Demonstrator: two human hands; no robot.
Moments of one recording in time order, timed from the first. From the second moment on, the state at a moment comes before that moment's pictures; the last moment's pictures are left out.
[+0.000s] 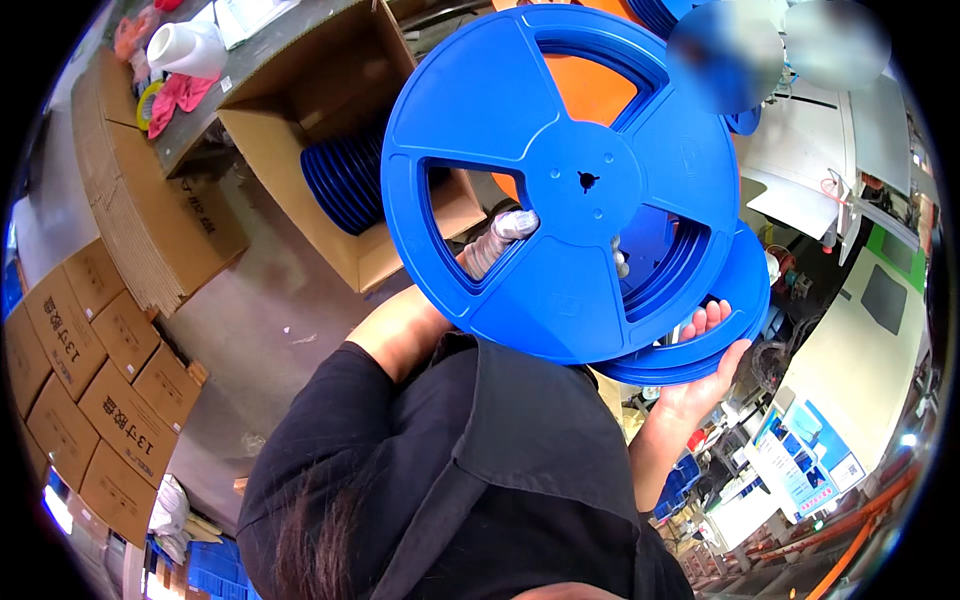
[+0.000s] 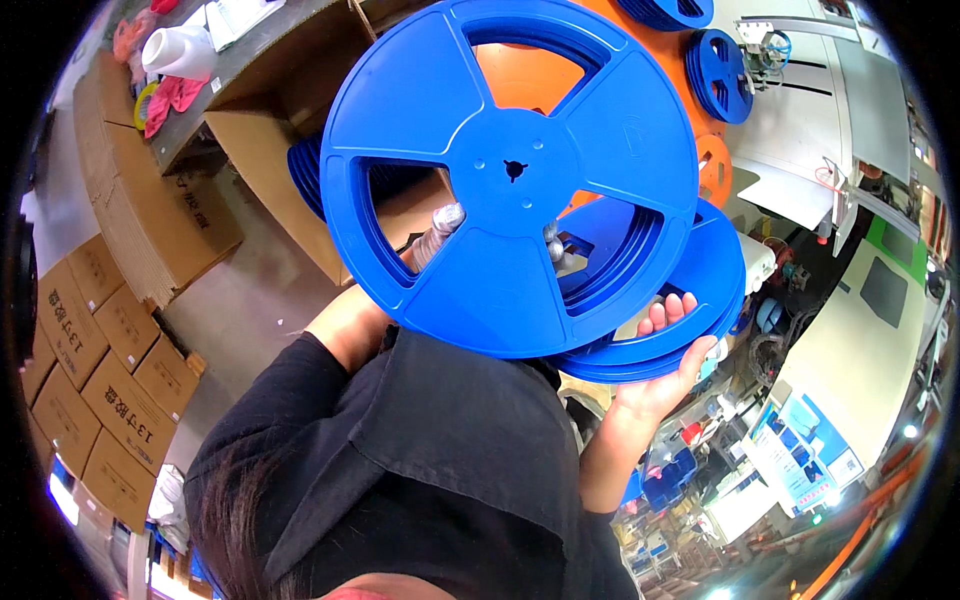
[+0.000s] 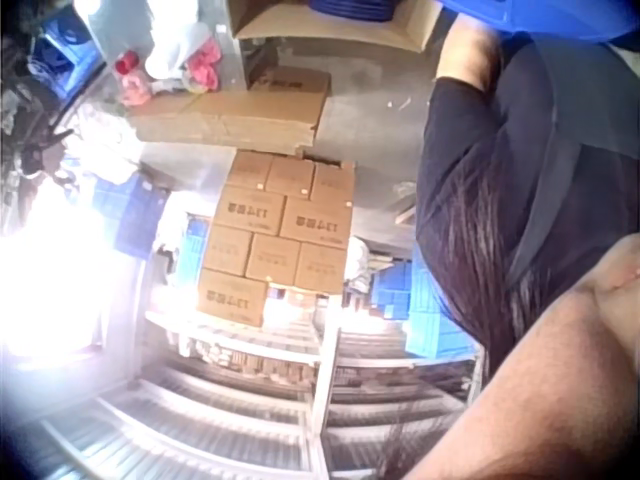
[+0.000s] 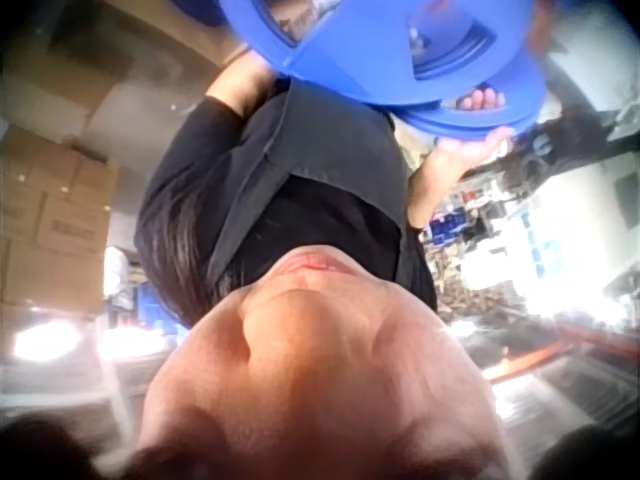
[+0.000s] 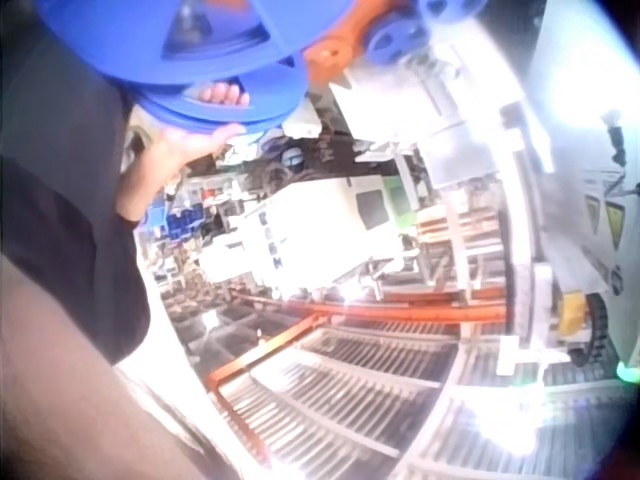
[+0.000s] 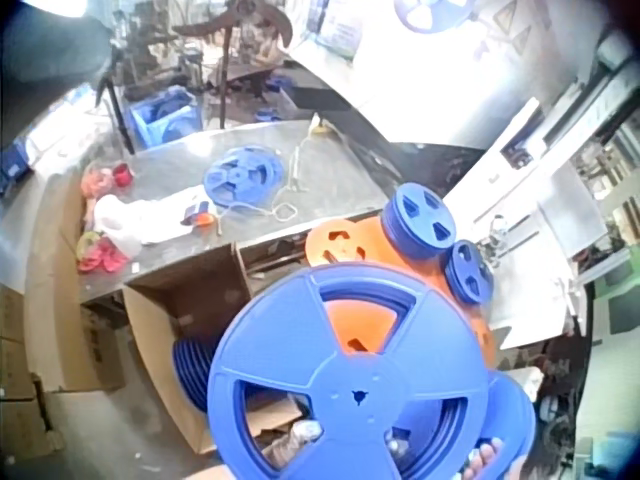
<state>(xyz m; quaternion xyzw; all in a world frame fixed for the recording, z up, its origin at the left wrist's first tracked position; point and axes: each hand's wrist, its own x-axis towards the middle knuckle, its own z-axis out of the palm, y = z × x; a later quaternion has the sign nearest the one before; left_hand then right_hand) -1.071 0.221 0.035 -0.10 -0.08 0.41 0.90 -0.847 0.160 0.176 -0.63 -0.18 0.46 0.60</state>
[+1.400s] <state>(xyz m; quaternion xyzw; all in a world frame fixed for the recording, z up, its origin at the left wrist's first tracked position) -1.166 0.196 -0.028 -0.10 -0.01 0.52 0.85 -0.868 0.209 0.077 -0.70 -0.05 0.55 0.45</state>
